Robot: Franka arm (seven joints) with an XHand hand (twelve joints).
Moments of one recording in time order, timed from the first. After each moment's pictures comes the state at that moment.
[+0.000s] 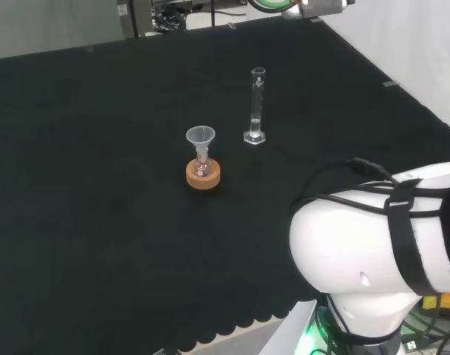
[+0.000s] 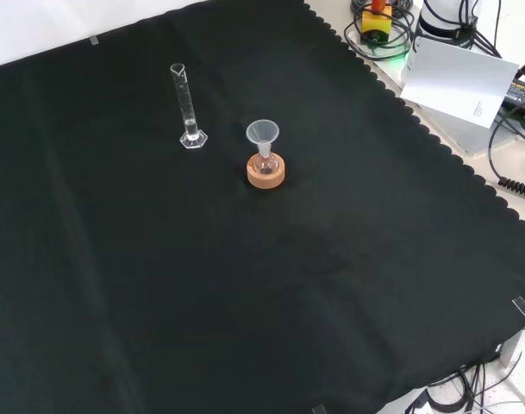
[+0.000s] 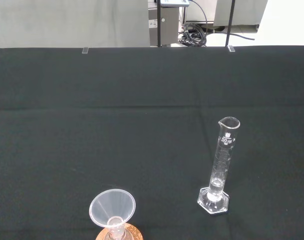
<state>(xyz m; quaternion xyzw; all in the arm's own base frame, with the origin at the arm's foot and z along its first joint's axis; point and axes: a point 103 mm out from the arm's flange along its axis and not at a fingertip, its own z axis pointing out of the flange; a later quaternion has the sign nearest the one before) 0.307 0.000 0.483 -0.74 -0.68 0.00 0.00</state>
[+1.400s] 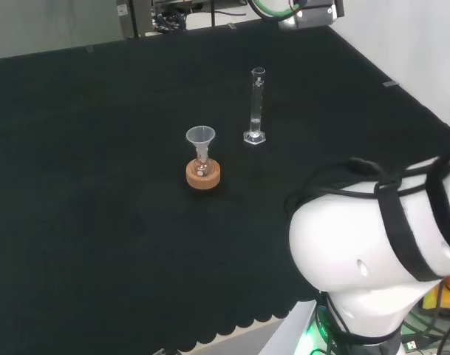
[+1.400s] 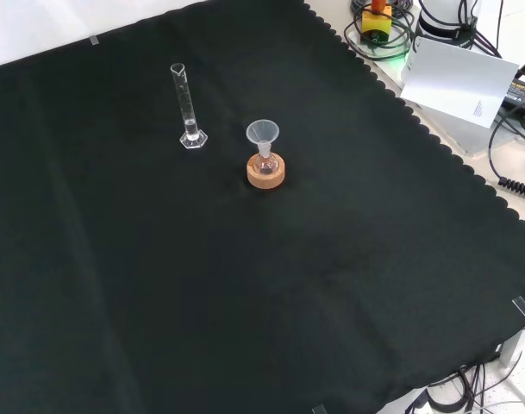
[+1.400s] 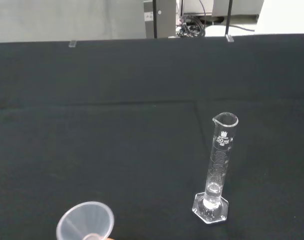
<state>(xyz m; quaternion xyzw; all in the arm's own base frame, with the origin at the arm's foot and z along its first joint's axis) 0.370 -0.033 0.429 -0.74 -0.67 0.00 0.02</state>
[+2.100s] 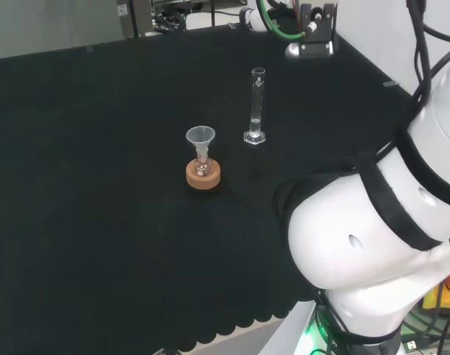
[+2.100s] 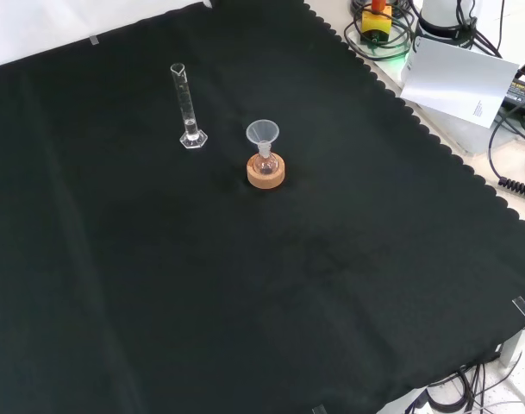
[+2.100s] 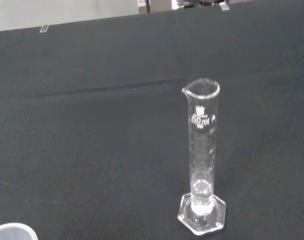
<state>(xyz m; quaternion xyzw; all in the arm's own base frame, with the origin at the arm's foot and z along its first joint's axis) 0.441 -0.094 0.330 -0.74 -0.66 -0.03 0.06</state>
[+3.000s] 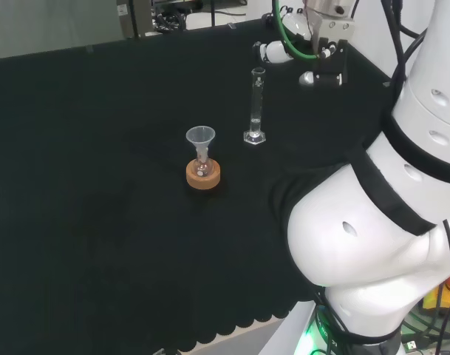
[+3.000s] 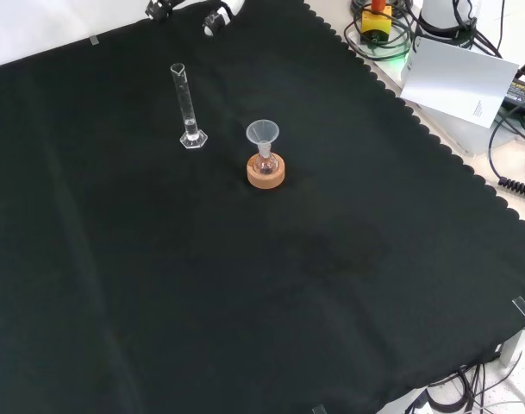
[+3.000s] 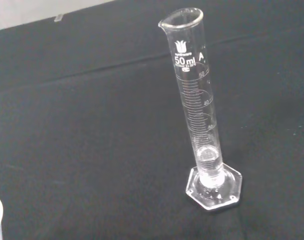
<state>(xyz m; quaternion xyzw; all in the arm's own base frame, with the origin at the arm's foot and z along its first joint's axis) 0.447 -0.127 0.265 -0.72 -0.68 -0.07 0.10</state>
